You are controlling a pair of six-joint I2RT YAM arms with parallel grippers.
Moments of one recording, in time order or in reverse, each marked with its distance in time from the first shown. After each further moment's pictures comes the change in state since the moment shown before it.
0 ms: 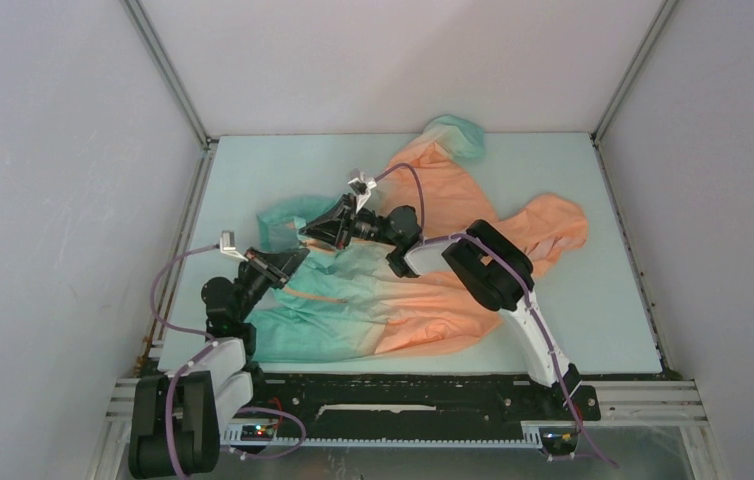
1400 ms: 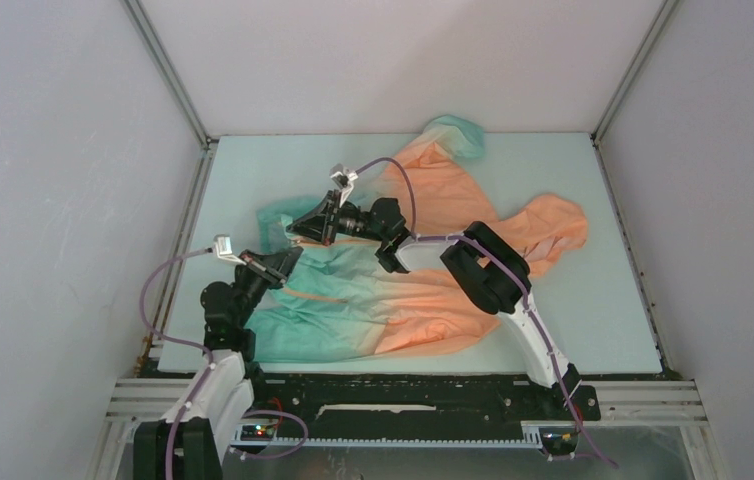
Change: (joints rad) left arm -0.042 -0.245 0.002 -0.256 -0.160 0.155; right arm 0.039 0.002 0.122 -0.243 0.052 -0.008
